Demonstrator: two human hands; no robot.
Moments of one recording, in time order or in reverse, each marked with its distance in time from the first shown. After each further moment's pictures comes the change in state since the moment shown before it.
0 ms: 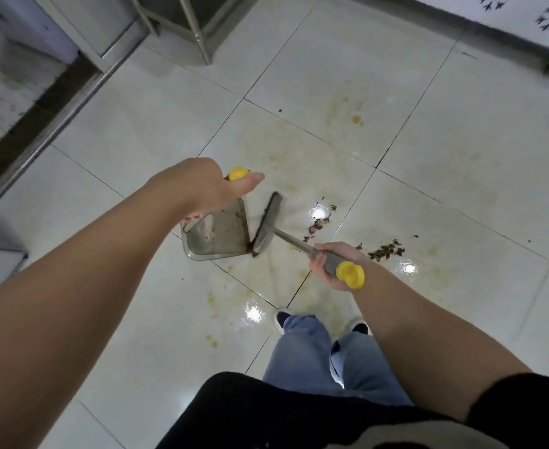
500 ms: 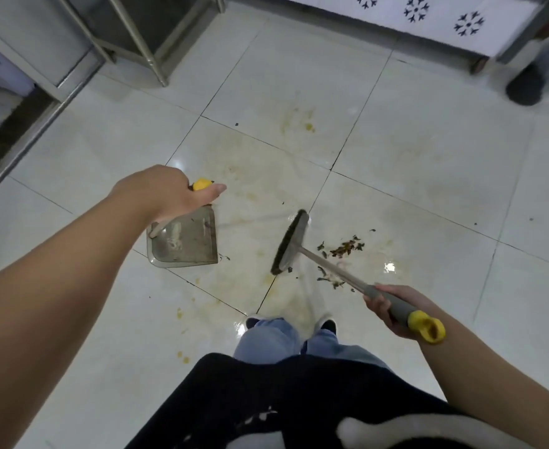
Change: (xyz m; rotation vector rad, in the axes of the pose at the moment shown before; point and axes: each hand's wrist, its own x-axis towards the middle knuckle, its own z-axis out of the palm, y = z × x) left_hand -0.010 0.076 0.032 0.230 0.087 0.085; right_hand -0.125 -0.010 -0.200 0.088 0.136 -0.071
